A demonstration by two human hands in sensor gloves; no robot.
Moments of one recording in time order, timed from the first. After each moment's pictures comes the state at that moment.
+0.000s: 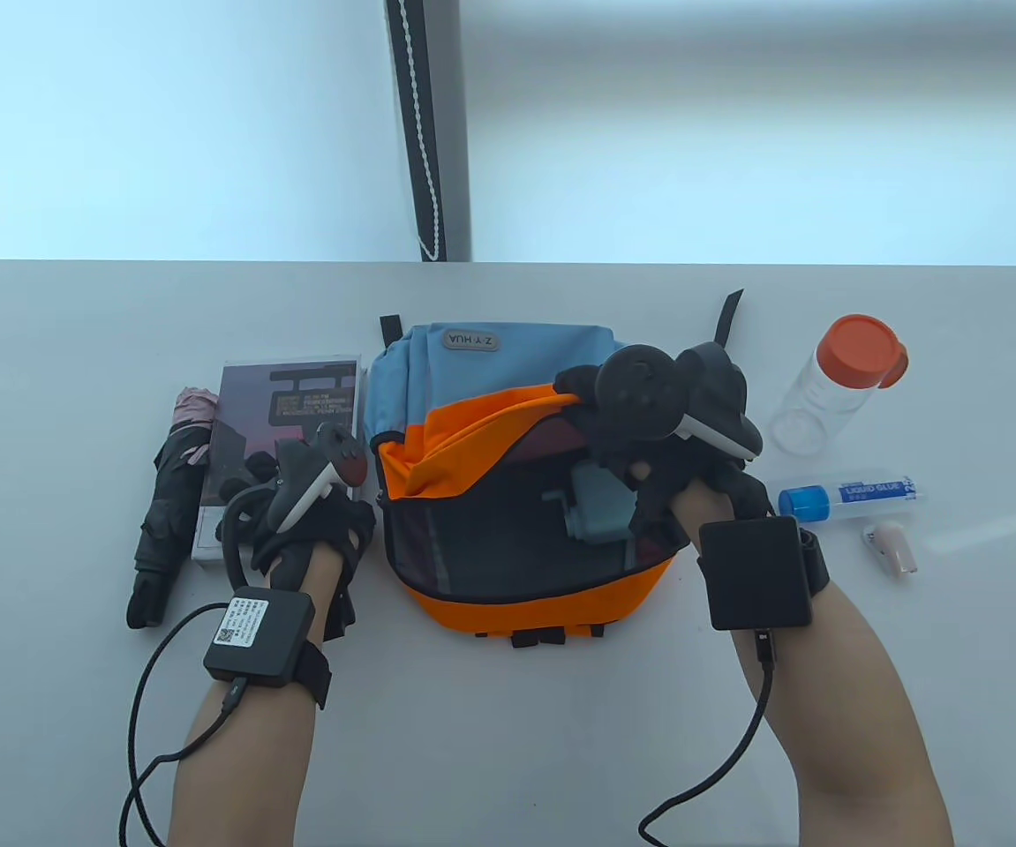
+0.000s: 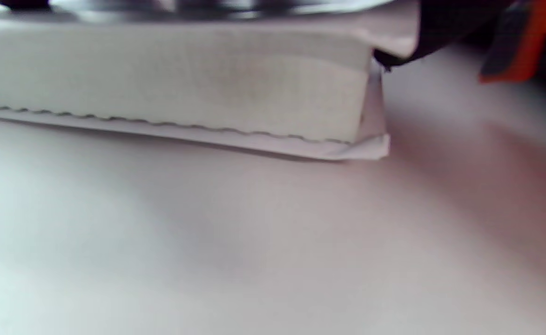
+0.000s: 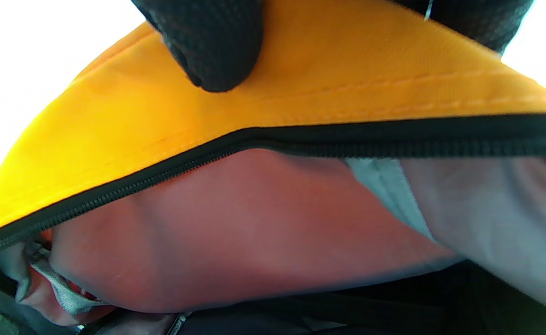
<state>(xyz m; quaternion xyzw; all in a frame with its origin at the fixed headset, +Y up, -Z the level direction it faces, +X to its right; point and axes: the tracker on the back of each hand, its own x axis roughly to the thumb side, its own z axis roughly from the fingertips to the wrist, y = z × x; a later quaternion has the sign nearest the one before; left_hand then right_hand) -0.224 -0.730 -0.309 -0.26 0.14 0.04 0.95 0.096 -0.573 -0.318 0.21 -0.02 0.97 0.15</state>
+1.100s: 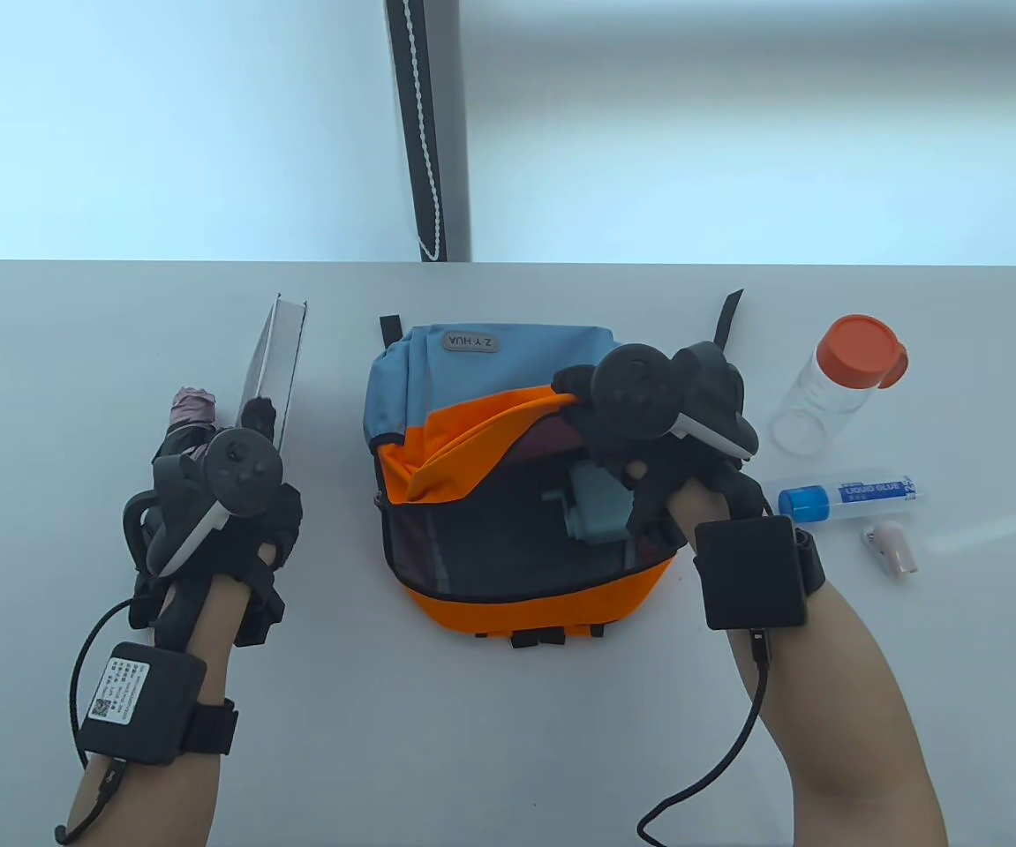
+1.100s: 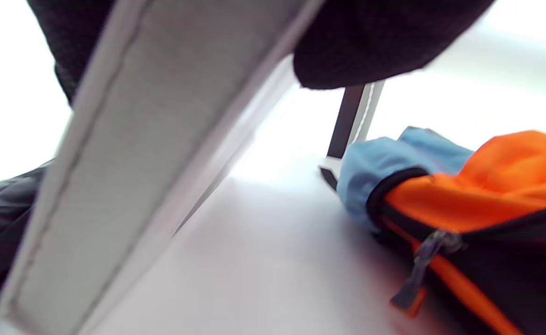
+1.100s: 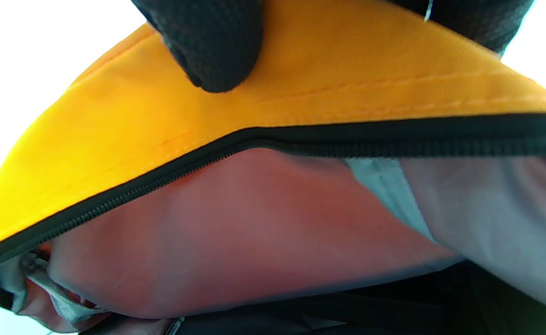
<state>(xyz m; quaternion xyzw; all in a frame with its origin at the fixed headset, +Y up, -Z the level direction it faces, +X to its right) -0.269 -0.631 -0.259 -0.01 0.03 0.11 0.99 0.094 -0.573 -0.319 0.21 -0.02 0.97 0.15</state>
